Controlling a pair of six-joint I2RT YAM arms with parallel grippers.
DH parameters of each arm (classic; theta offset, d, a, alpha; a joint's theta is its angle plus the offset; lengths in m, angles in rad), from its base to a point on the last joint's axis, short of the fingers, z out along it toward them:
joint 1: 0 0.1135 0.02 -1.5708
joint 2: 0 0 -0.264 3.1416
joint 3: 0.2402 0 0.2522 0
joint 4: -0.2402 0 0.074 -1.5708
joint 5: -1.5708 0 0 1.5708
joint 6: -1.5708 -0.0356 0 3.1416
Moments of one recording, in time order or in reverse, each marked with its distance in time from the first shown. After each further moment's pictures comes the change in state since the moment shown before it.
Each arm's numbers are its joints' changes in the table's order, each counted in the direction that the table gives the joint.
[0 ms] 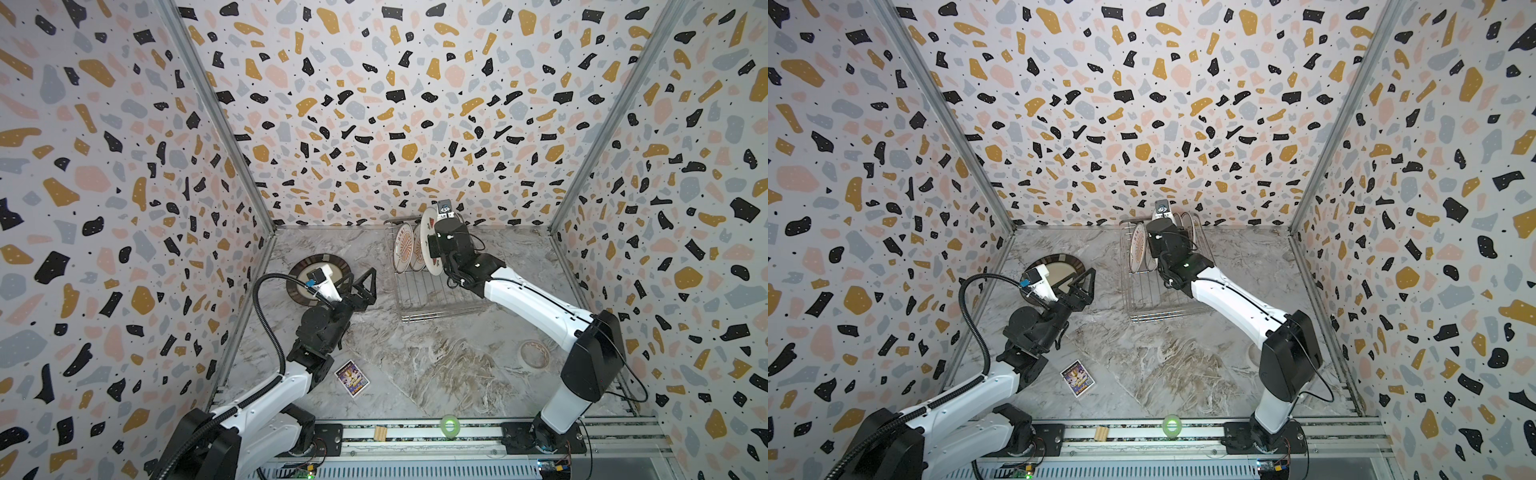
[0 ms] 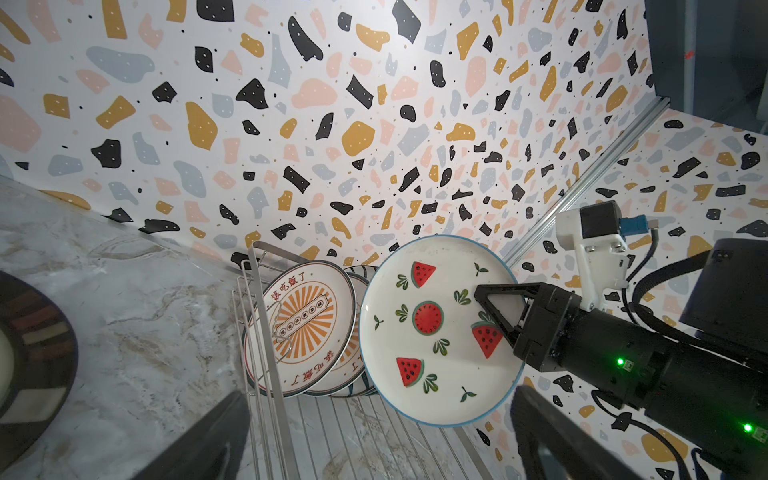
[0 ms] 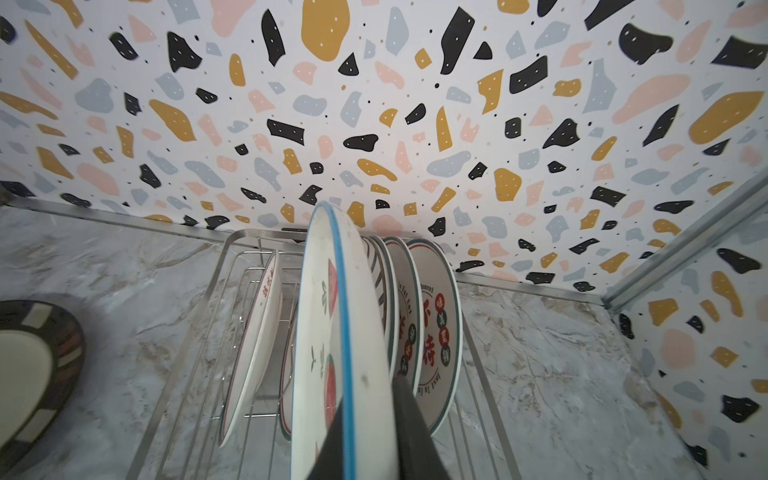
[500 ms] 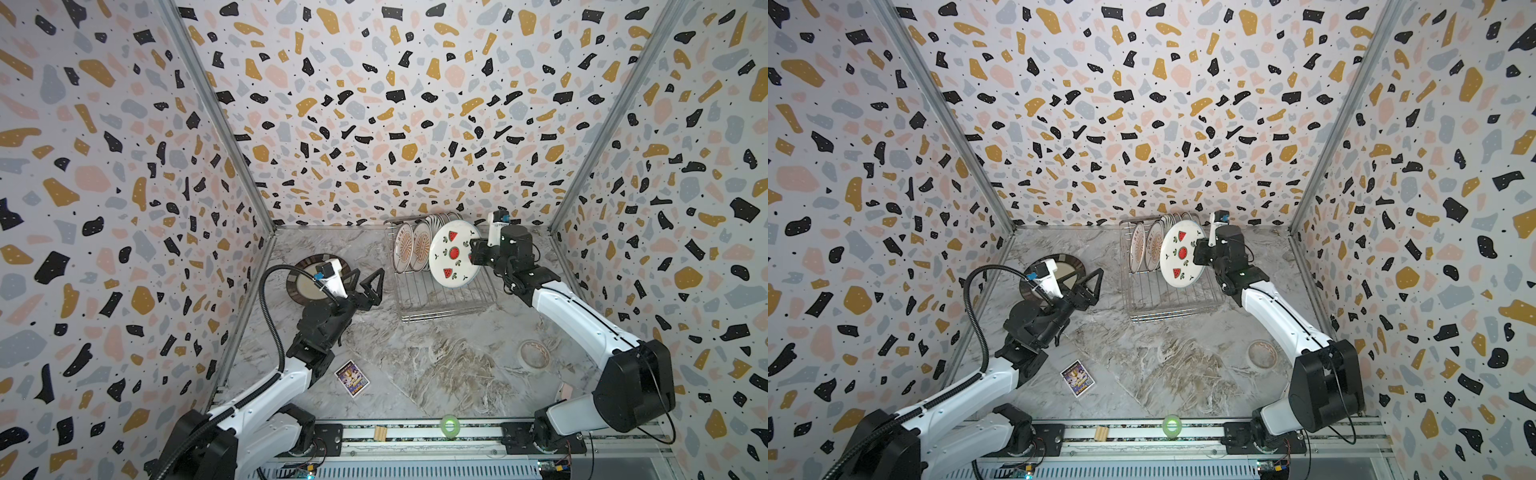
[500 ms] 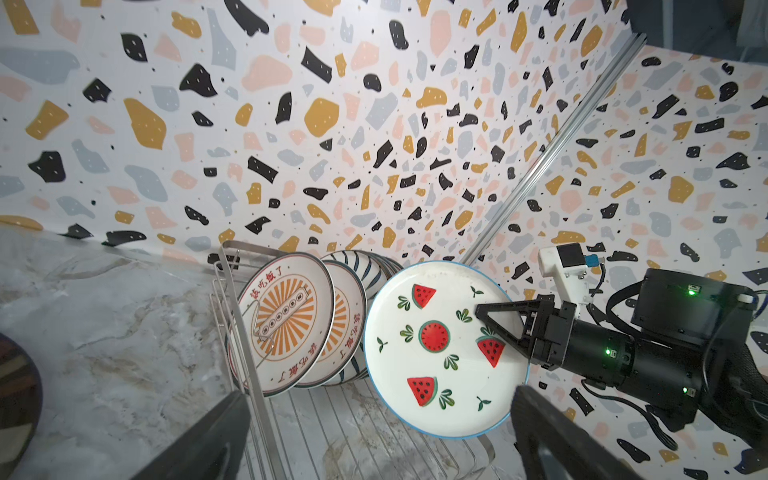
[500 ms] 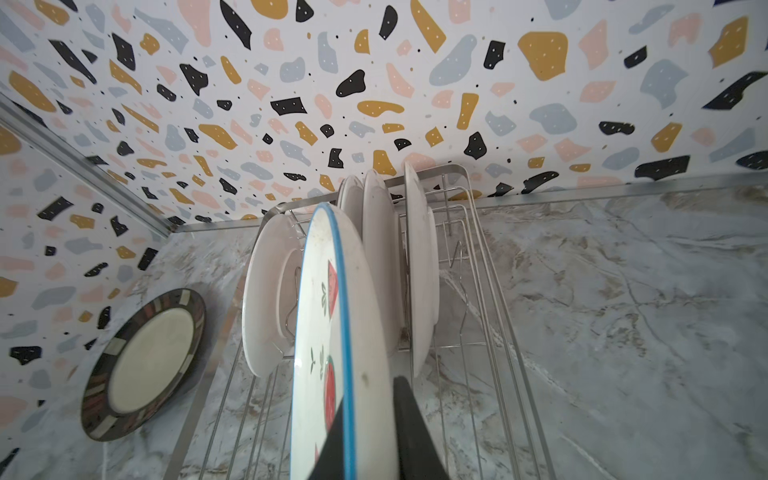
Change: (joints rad) left arm -0.011 0.026 0.063 -0.076 -0.103 -0.087; right arm -0.368 -0.209 -0.351 0.142 0.661 -0.277
